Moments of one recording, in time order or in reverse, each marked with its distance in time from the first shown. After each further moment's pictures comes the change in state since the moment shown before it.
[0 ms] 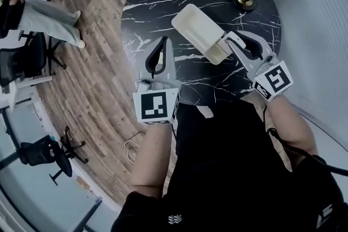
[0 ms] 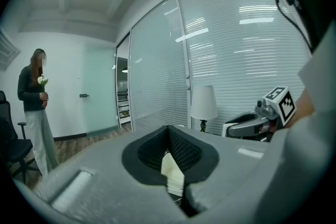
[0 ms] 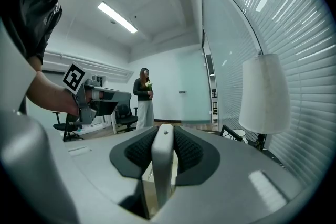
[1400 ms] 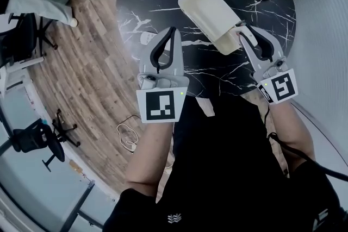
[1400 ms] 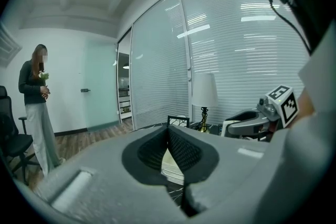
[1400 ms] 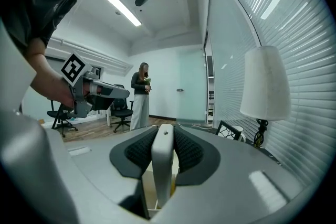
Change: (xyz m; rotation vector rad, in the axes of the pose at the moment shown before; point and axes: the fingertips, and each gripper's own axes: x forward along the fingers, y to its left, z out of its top) left arm 0.004 0.008 -0.053 -0.047 0.004 0.016; right arm 0.017 0.008 -0.049 -0.090 0.021 -0.054
